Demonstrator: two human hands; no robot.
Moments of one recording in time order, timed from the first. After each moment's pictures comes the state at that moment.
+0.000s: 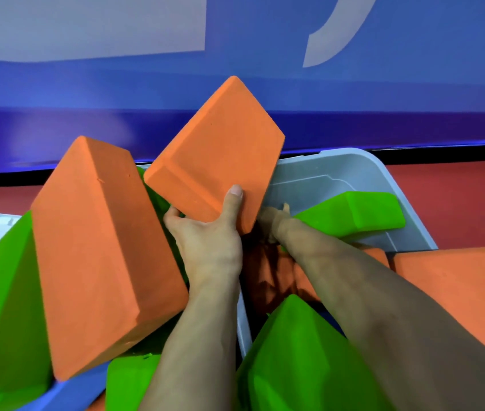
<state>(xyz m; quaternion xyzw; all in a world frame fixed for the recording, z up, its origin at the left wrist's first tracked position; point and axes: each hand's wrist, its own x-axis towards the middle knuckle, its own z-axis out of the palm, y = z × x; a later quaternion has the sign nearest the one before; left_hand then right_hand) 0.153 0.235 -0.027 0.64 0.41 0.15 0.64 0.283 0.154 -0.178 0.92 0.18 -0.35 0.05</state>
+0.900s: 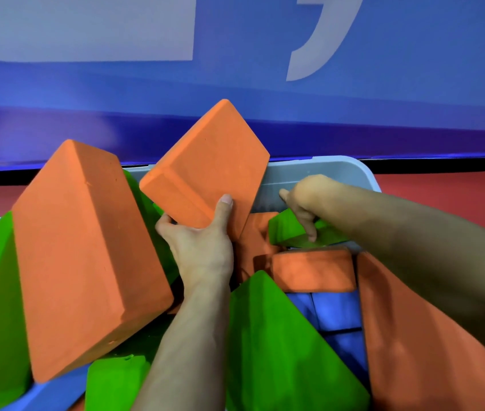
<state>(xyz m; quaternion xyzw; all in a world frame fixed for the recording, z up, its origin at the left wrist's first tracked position) 0.151 0.223 -0.022 0.63 0.43 0.12 0.64 0.306 0.088 -0.059 0.84 0.16 -0.40 0.33</state>
